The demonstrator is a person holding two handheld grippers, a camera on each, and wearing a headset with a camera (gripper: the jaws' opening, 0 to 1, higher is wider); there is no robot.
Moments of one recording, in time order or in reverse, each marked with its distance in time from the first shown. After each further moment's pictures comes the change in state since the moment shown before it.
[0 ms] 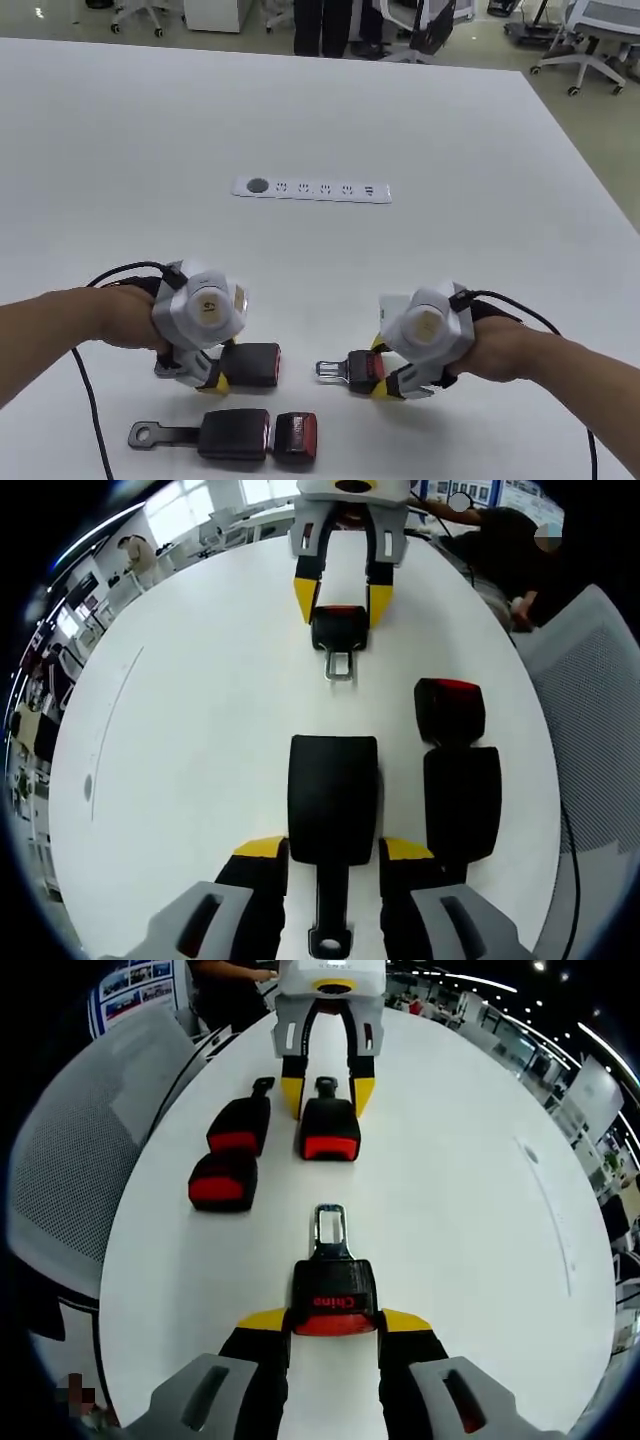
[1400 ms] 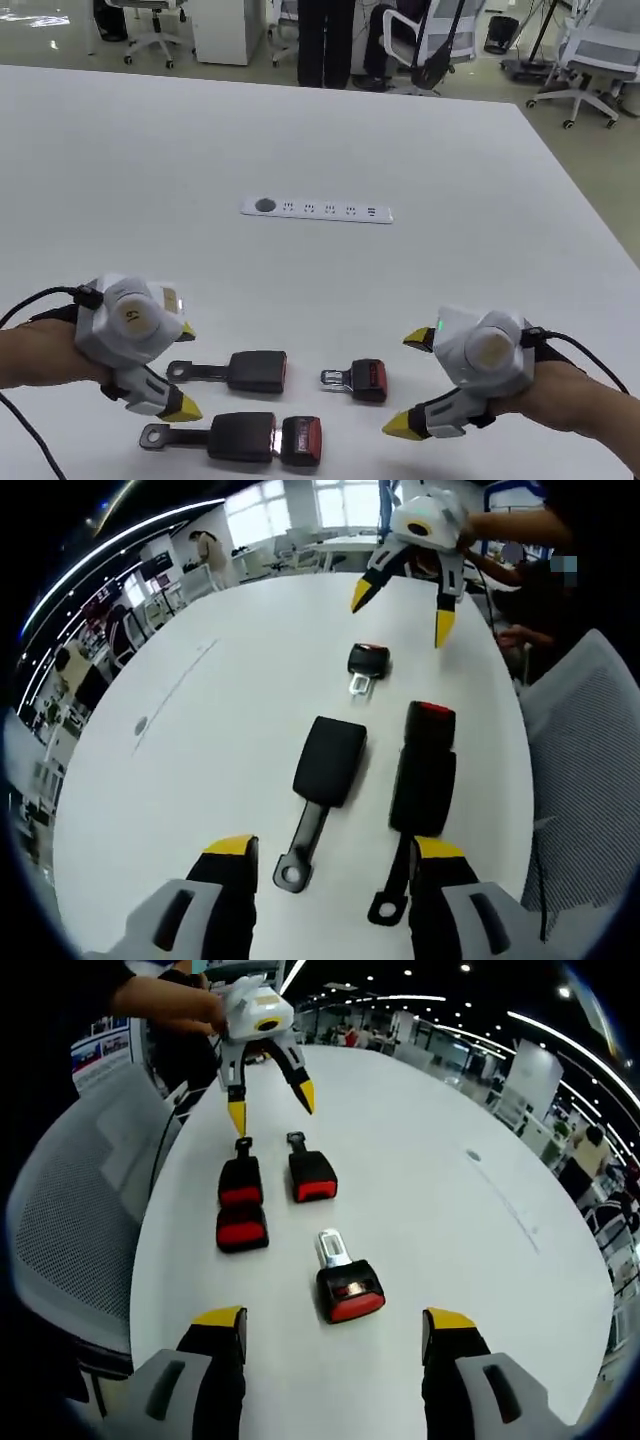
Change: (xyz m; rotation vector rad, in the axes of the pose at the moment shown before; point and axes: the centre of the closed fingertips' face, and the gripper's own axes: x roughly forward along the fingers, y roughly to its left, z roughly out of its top) left arm -0.061 -0.026 -0.028 -0.268 -0.192 0.179; right arm -0.051 0.020 0.006 0.227 -0.200 -0.168
